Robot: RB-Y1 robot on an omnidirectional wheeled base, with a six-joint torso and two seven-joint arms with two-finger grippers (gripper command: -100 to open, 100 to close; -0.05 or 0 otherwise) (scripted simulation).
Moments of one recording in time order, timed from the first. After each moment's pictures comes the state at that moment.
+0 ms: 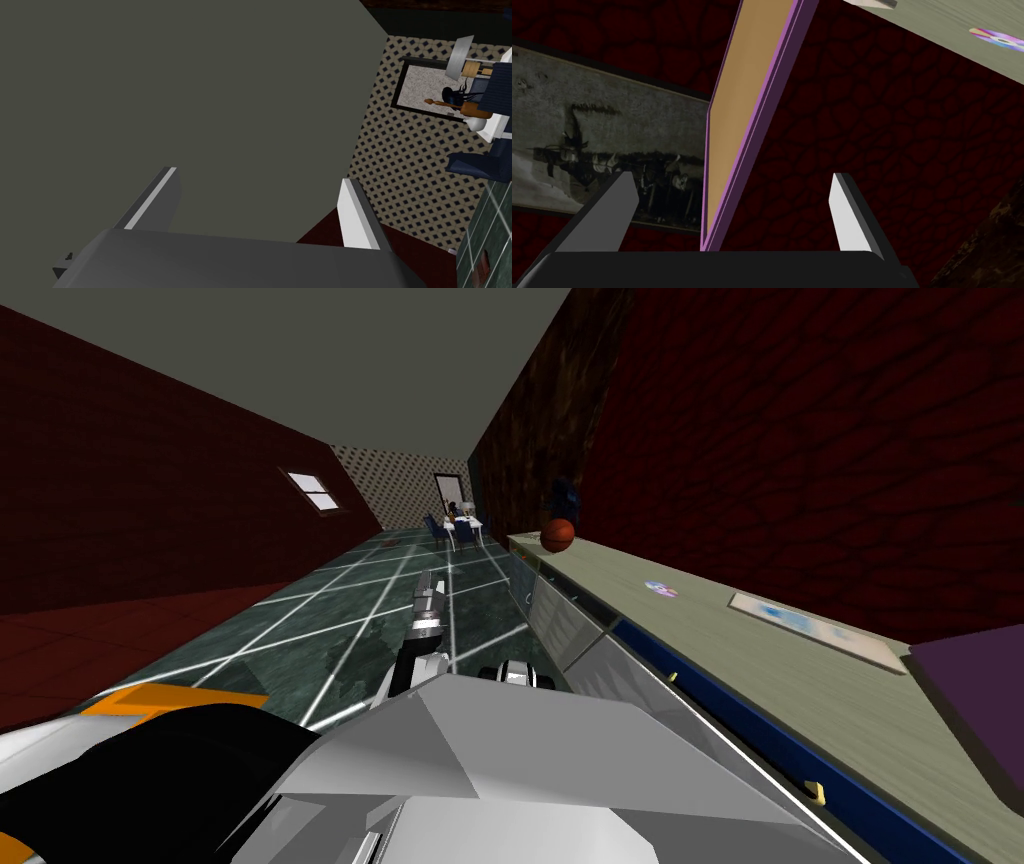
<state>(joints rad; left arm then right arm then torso) 0.54 -0.03 0.06 -2.24 0.05 -0.38 -0.02 1.66 -0.27 -1.13 -2.38 -0.24 0.03 0.59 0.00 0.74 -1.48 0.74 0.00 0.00</state>
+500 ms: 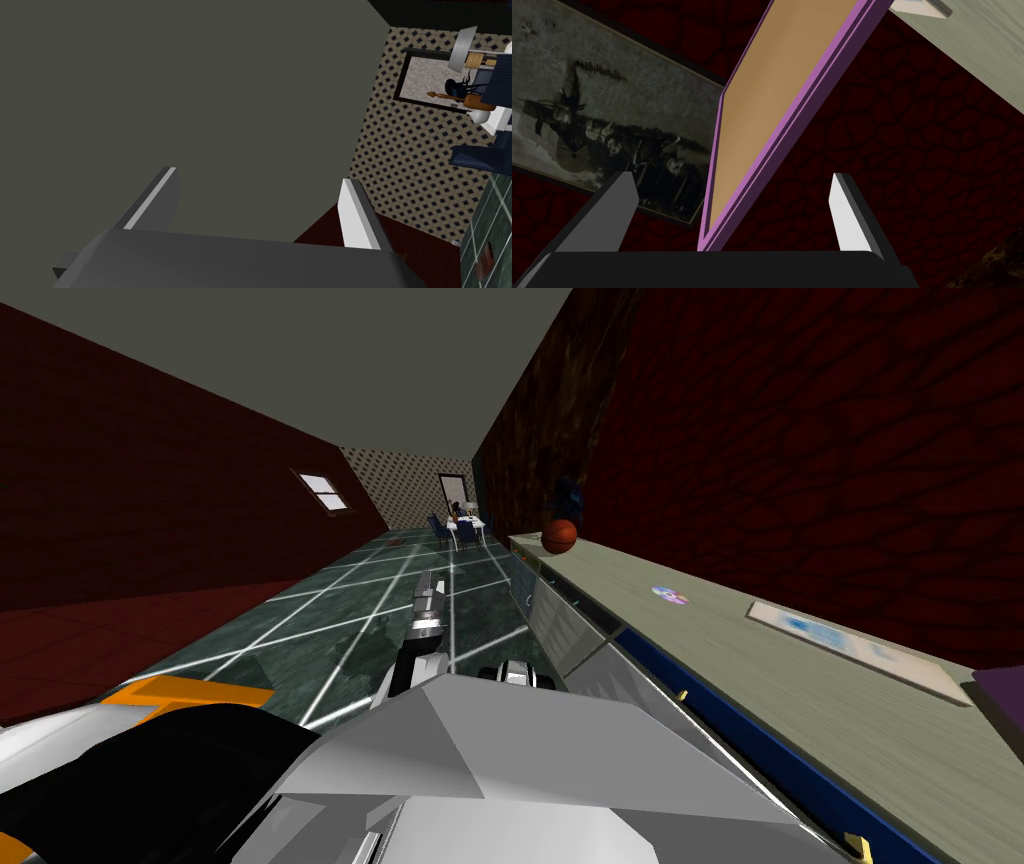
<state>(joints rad) 0.54 -0.03 0.06 -2.24 0.05 -0.38 -0.02 1.76 -0.28 -1.26 -2.37 -0.26 0.10 0.62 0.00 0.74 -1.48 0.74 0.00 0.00</state>
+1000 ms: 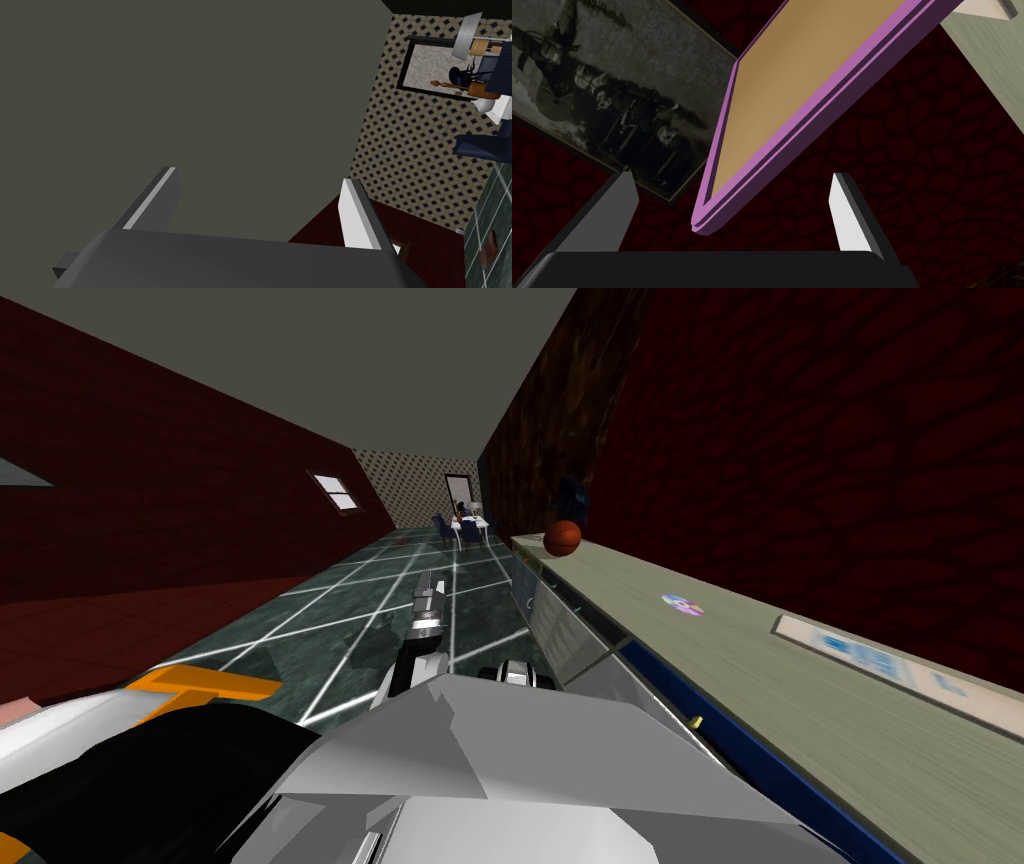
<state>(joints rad) 0.54 -0.03 0.06 -2.24 0.05 -0.38 -0.02 1.90 -0.28 -1.42 -2.36 -0.31 0.15 0.64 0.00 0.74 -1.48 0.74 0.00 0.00</state>
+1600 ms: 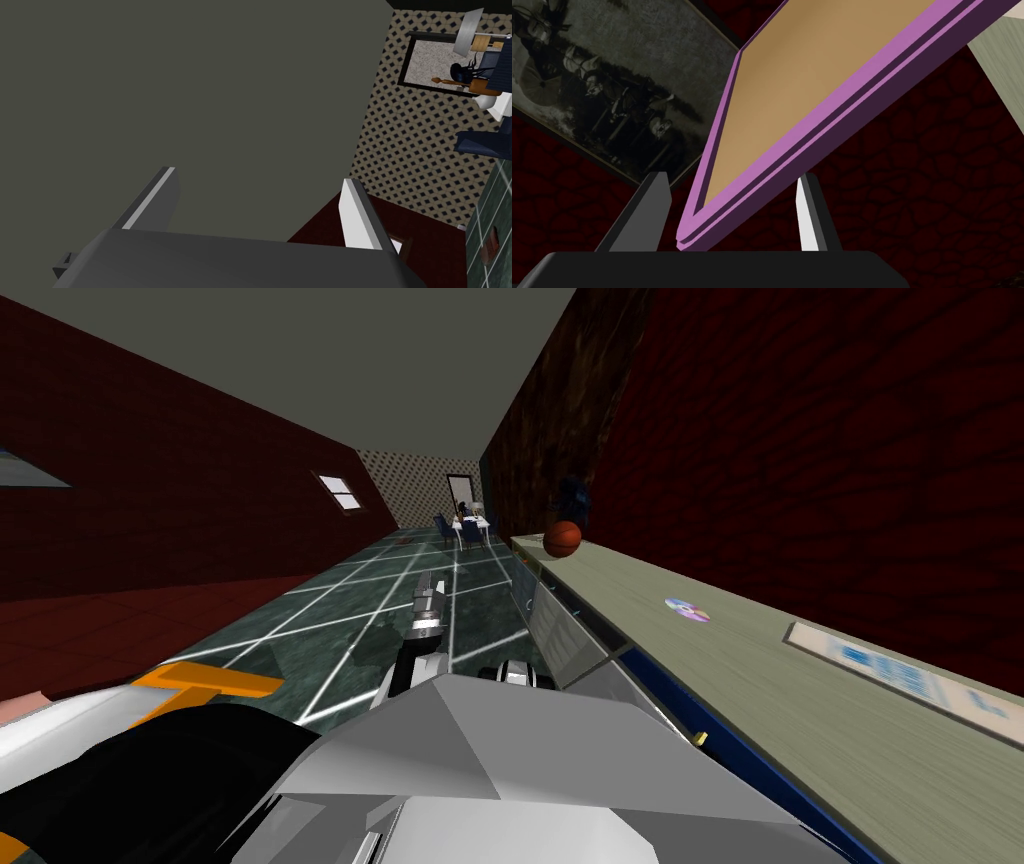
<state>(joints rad) 0.54 -0.03 0.06 -2.24 0.05 -0.38 -0.02 1.94 -0.30 -1.46 -2.35 -0.32 0.18 0.64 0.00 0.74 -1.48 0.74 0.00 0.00</state>
